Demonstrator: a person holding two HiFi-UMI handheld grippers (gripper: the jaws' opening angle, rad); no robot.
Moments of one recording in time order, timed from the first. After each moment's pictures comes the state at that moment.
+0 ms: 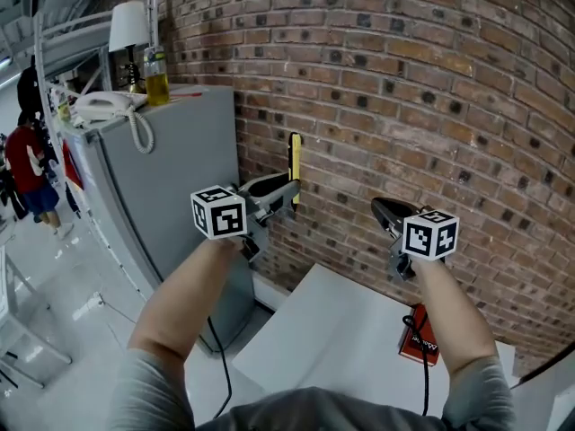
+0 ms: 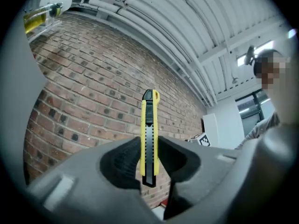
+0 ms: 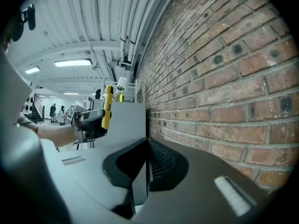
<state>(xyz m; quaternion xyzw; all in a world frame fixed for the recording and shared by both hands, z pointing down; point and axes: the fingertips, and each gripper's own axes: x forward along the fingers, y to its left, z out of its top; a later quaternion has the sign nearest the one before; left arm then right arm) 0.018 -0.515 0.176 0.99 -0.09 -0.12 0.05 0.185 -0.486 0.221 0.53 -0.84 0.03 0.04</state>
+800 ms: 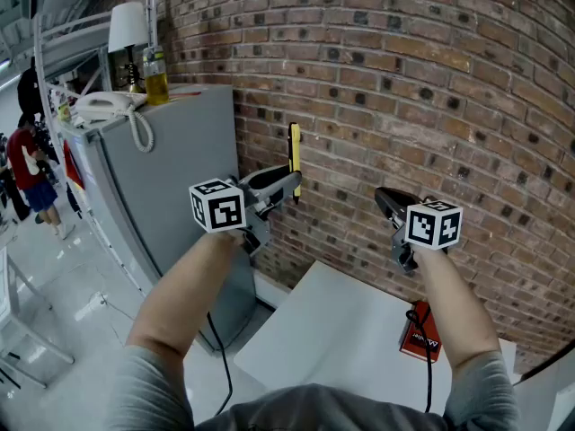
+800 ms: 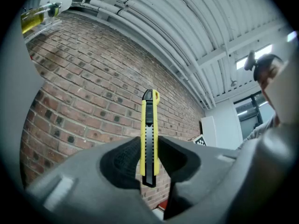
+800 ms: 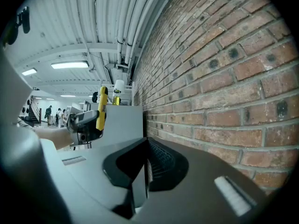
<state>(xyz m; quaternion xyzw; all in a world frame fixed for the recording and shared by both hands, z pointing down) 0.019 -0.507 0.159 0.99 -0.07 -0.13 0.05 0.194 -0.487 0.205 0.55 -0.84 0.04 0.03</state>
